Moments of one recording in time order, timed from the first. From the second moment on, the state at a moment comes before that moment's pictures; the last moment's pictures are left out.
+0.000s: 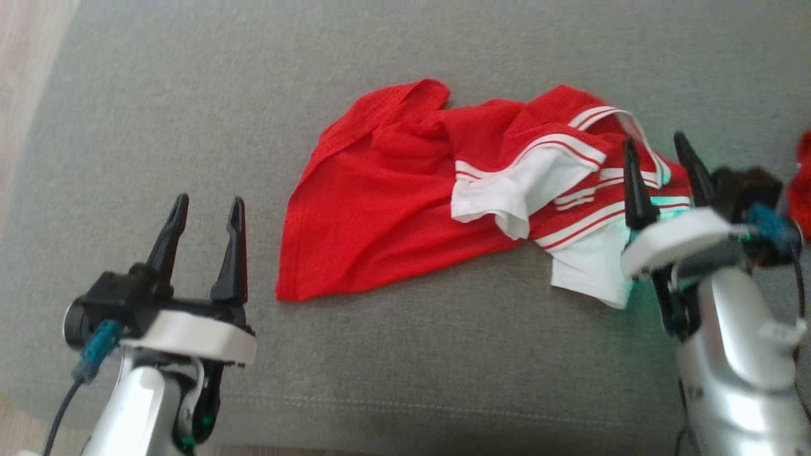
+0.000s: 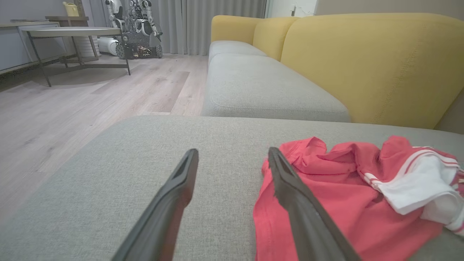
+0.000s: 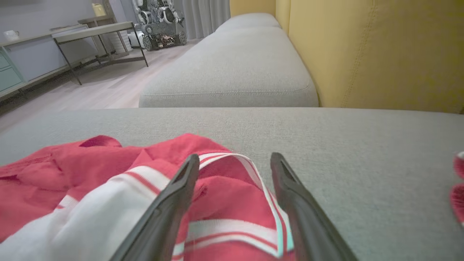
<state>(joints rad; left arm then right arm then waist) -0.14 0.23 -0.26 0.08 -0.32 0.07 -0.25 -0.44 -0.07 -0.03 0.50 0.07 0.13 -0.08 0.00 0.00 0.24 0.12</state>
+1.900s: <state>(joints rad) -0.14 0.21 -0.31 0.46 -0.49 -0.05 -0.05 0.06 -0.05 0.03 -0.04 0.20 0.13 0.09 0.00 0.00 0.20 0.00</state>
